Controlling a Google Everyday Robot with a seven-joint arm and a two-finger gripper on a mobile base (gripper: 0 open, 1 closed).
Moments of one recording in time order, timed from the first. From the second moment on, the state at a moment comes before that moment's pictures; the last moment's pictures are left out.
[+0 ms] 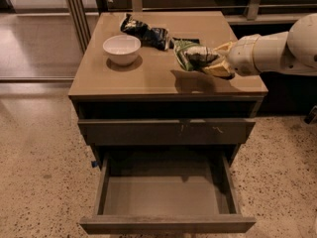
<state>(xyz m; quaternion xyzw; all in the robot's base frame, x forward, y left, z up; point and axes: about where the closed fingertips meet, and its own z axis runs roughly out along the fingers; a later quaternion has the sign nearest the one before) 0.666 -0.165 0.884 -0.52 0.69 0.05 0.50</state>
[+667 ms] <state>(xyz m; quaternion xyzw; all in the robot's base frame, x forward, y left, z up) 0.700 -0.158 0.869 -0.51 0.69 0.10 0.50</state>
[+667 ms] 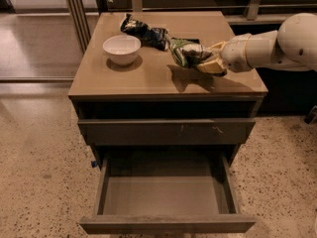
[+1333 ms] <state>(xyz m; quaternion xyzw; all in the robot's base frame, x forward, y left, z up) 0.716 -0.143 0.840 -0.52 0.69 0.13 0.48</state>
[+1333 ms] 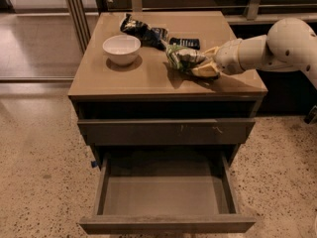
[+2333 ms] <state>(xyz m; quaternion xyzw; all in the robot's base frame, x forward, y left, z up) 0.716 -0.143 0.840 -0.52 0.69 0.13 0.48</state>
